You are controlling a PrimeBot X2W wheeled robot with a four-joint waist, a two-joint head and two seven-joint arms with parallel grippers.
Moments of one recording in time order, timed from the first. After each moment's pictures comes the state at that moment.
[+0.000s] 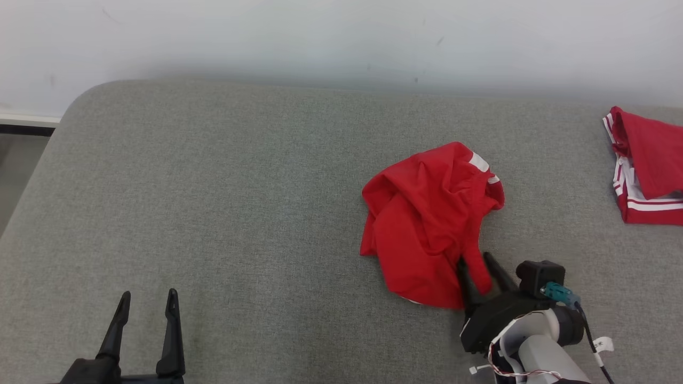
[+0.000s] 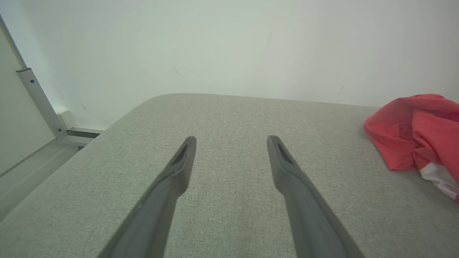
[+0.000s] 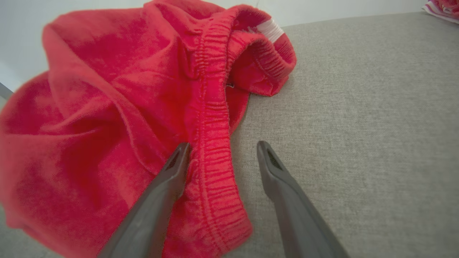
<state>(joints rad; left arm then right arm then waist) -0.01 0.11 0.05 0.14 -0.18 -0.13 -0.26 -0.41 -0.11 0.09 0.77 0.28 0.13 -0.18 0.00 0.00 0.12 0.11</state>
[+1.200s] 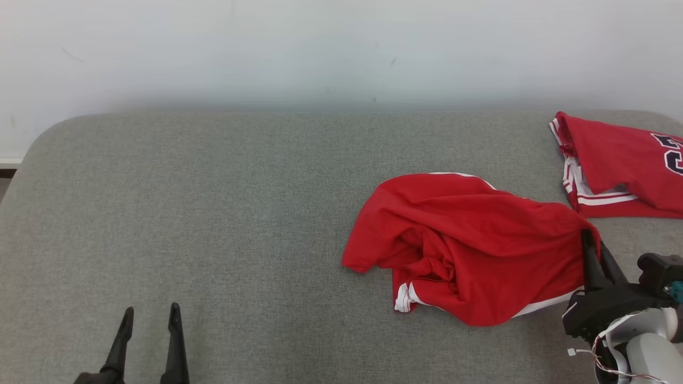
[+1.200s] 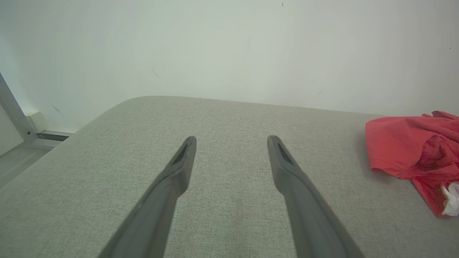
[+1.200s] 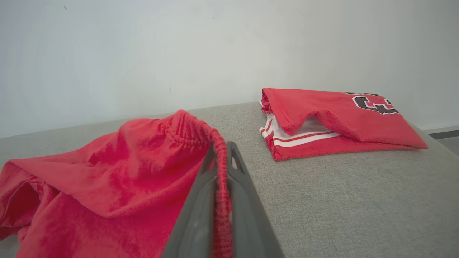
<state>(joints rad) 0.03 0.07 0.08 0.14 -0.17 -0.13 -0.26 -0.27 -0.29 -0.11 0.46 0.31 0.13 -0.14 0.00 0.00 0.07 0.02</state>
